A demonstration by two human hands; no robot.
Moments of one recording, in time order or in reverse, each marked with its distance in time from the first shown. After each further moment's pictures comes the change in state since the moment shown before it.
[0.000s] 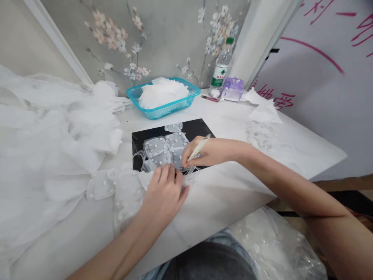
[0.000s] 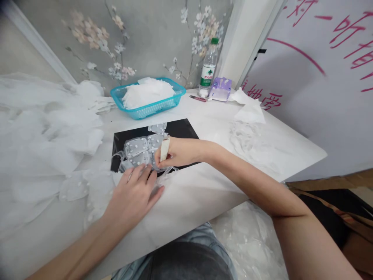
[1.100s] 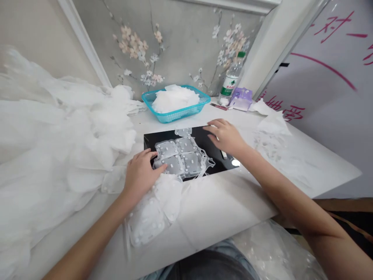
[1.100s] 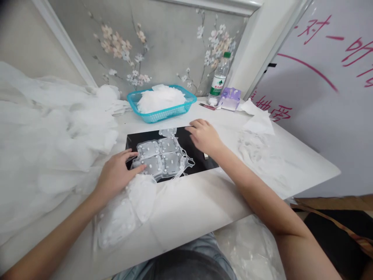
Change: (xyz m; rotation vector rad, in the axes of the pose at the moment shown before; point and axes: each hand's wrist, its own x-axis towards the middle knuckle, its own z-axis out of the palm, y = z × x) left_hand 0.001 -0.079 0.023 -0.492 -0.094 -0.705; right_hand -0.015 0.071 0.002 -0.802 0.536 0.320
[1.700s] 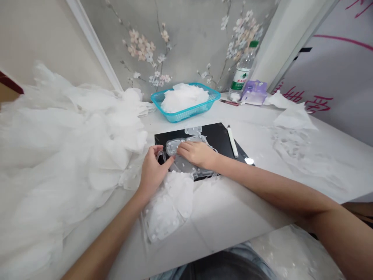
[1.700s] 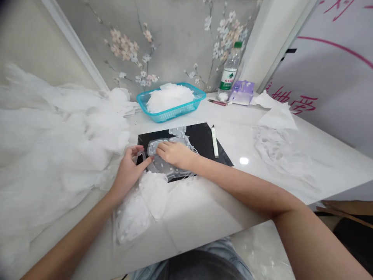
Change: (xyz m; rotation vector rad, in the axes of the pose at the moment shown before) left_hand 0.006 -0.013 0.016 -0.501 0.142 -0.128; right_hand 0.034 -0.097 0.040 0.070 -0.055 -0.383
